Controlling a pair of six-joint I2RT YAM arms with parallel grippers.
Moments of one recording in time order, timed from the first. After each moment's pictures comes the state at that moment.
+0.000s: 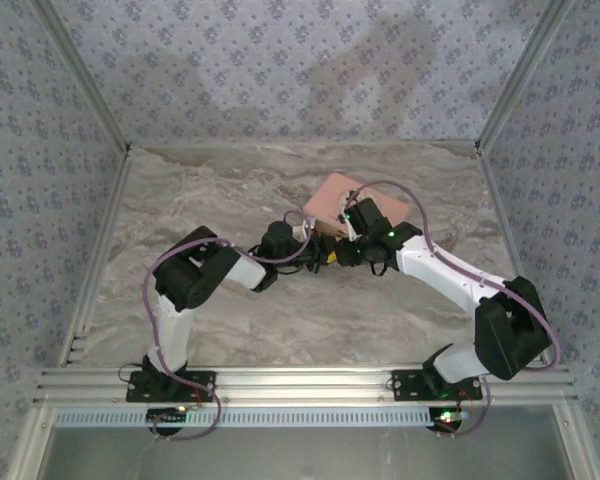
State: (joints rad) left arm -0.75 2.08 0.90 1.01 0.58 -1.62; right arm 0.59 1.43 1.00 -0.59 0.03 0.23
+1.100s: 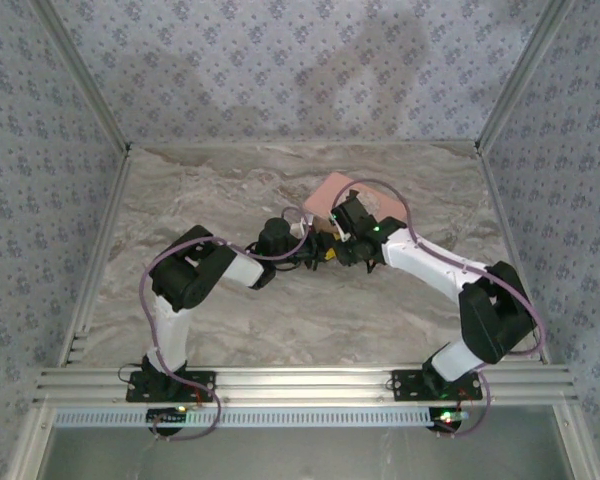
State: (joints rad) left arm -0.73 2.06 0.90 1.01 0.61 -1.64; right arm 0.63 1.54 1.07 -0.63 0.17 0.11
